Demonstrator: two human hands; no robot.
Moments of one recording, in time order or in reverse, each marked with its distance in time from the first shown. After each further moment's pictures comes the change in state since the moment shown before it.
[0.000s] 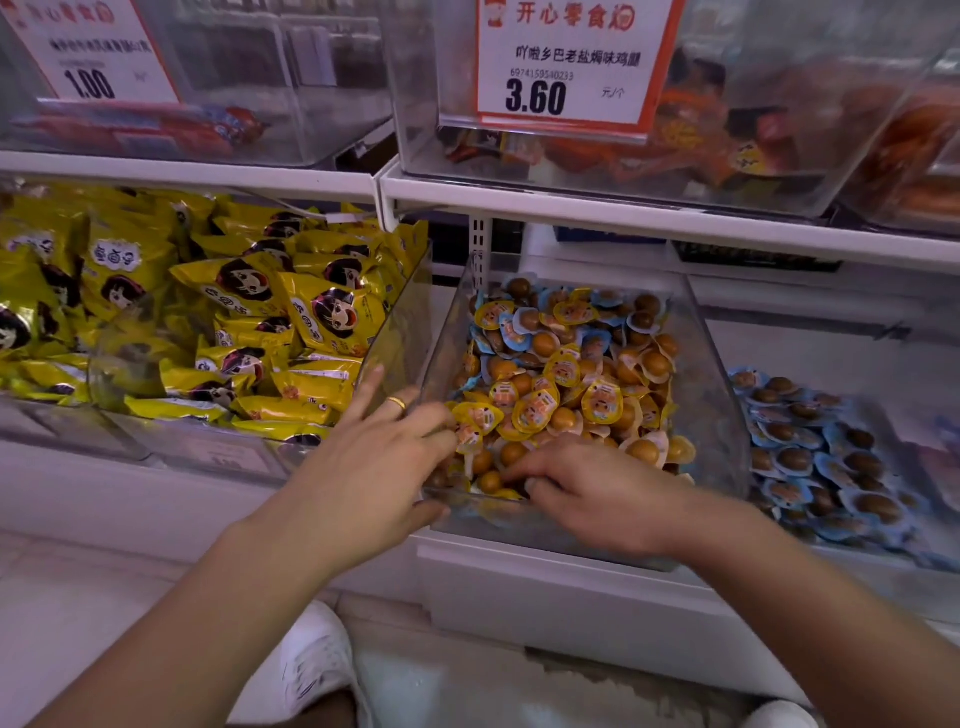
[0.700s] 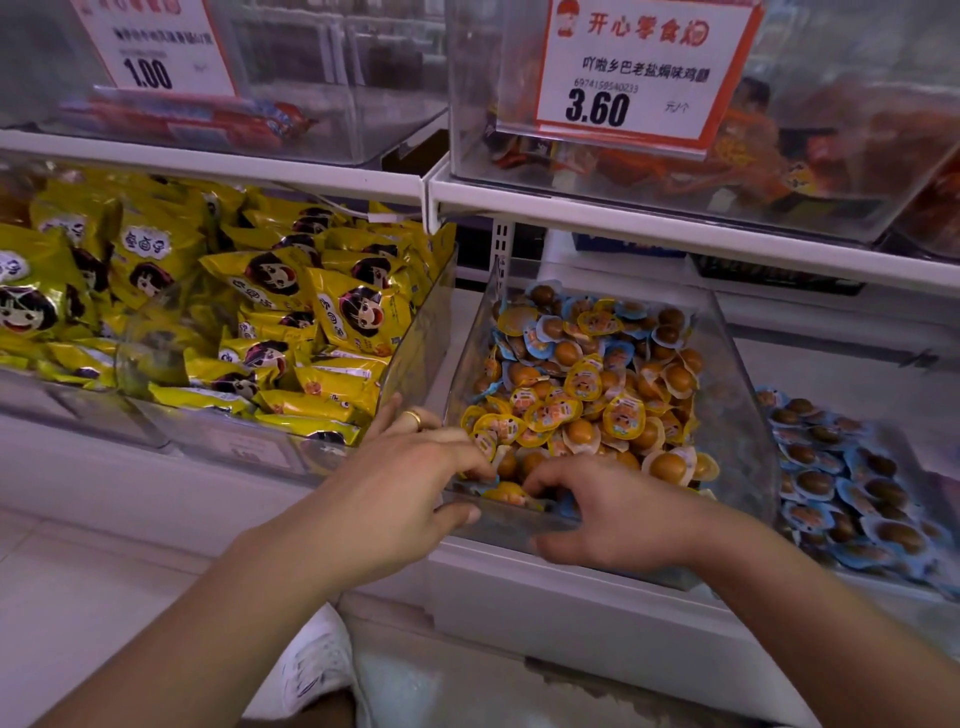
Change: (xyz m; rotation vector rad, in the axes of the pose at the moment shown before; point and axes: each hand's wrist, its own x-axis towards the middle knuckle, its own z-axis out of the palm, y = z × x) left_hand -0.007 0.004 0.006 -0.432 0.029 -0.091; right_hand 0.008 -0.001 0.003 0.099 -0.051 0.009
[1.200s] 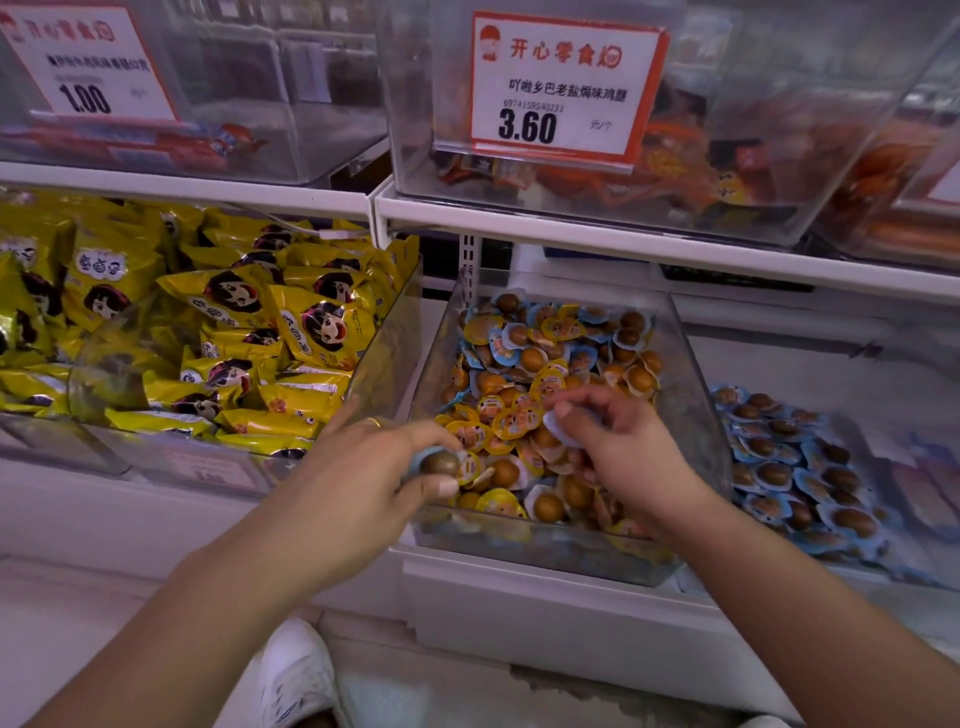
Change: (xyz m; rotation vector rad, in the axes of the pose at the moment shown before) left_hand 0.004 0.014 -0.019 -0.068 0.143 -0.085; right_hand 0.000 0.024 -0.009 0.768 0.674 0.251
